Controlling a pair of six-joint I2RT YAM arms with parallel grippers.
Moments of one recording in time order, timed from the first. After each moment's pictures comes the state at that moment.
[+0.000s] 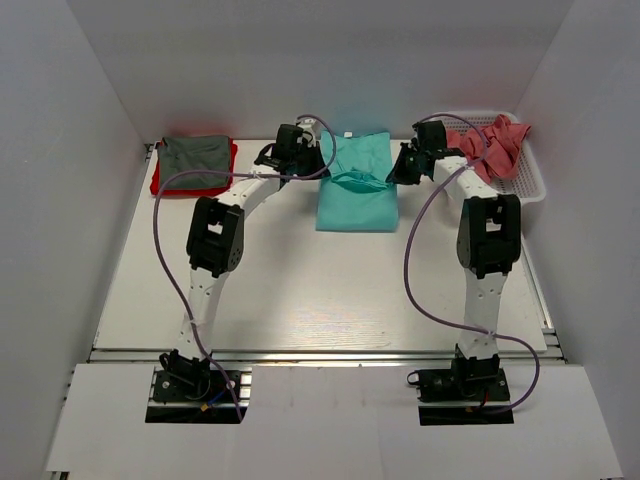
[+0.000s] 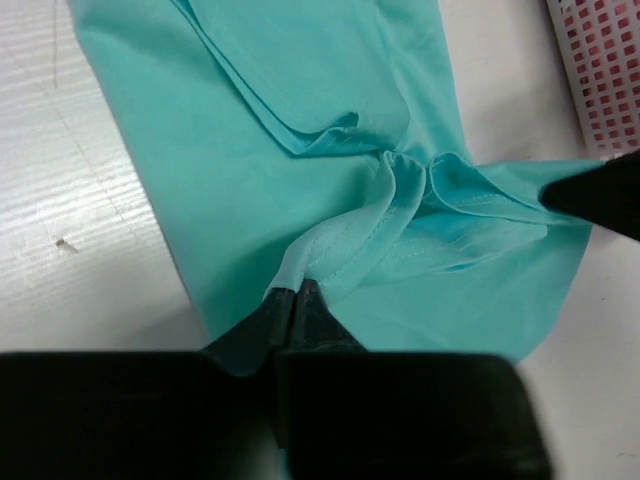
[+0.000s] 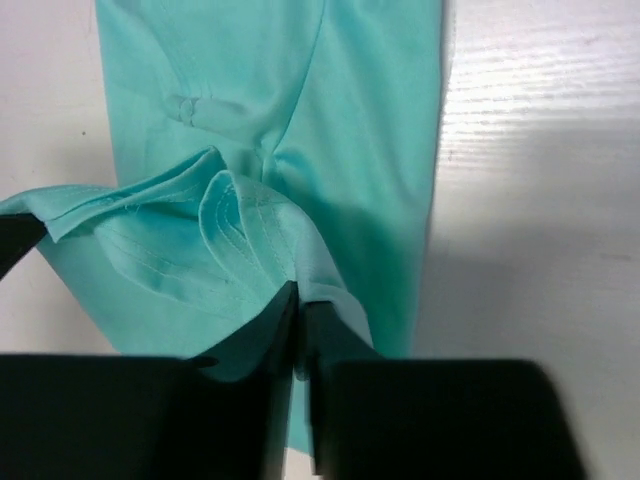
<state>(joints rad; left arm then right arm) -0.40 2.38 2.03 -0.22 0.31 -0.36 0.17 2.17 1.80 -0.46 -0.26 0.43</state>
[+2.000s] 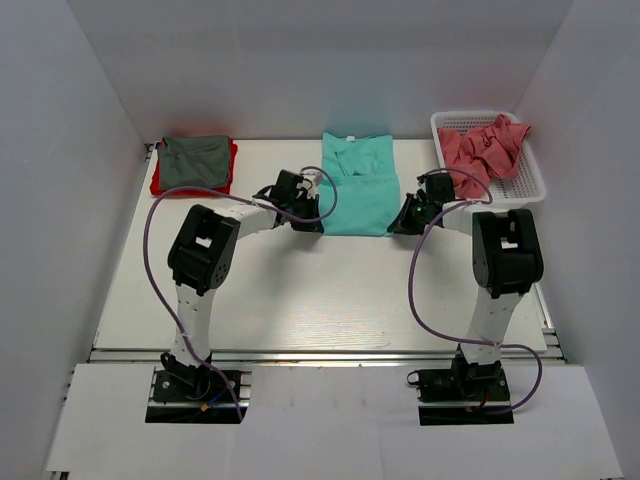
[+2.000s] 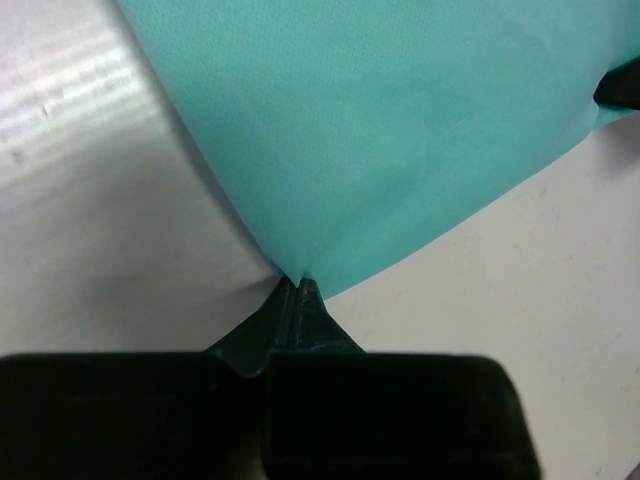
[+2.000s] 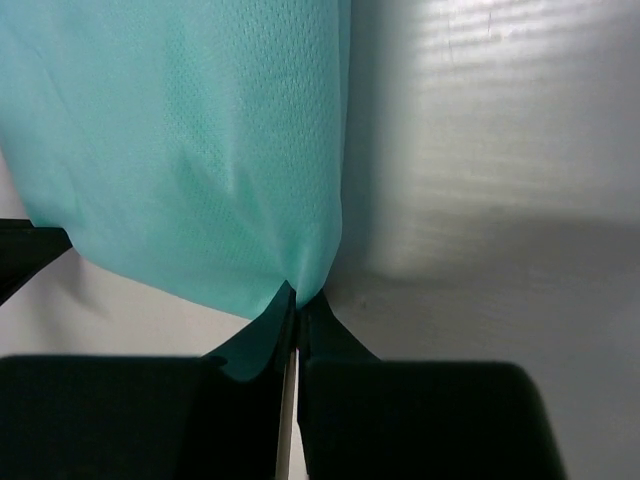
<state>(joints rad) -0.47 2.13 1.42 -0.12 0.35 -0.29 0.14 1.96 1.16 -0.15 -0.41 0.47</state>
